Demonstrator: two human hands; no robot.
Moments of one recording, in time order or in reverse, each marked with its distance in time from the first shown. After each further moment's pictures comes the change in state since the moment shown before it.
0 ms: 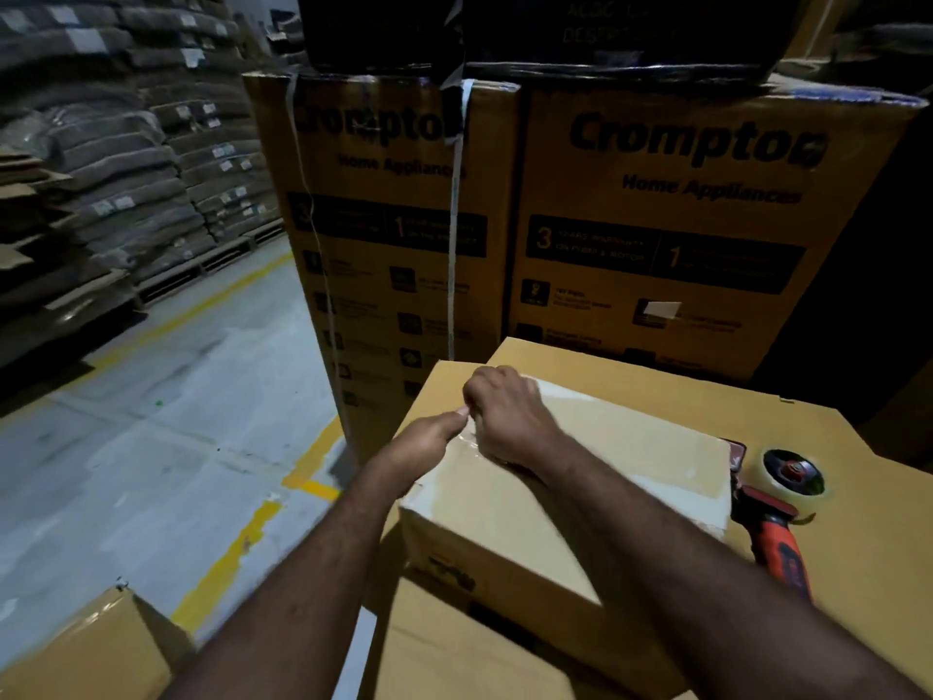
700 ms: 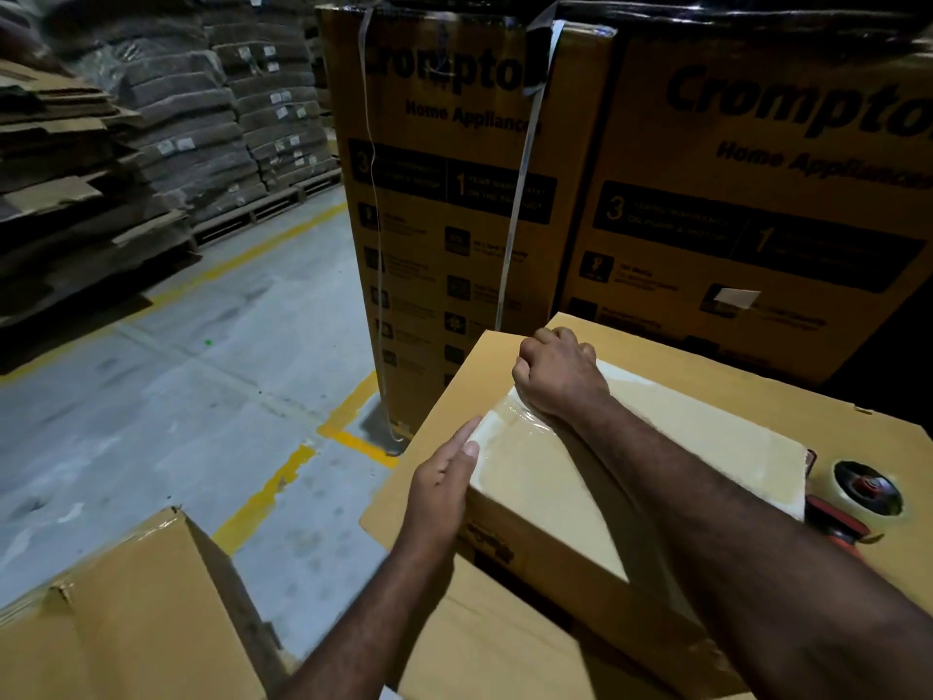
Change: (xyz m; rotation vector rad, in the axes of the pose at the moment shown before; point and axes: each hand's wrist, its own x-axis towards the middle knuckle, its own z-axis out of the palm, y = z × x) left_hand -0.076 -0.071 0.030 -0.350 0.400 0.247; right_hand 0.034 0.004 0.013 -0.132 -0.064 0.152
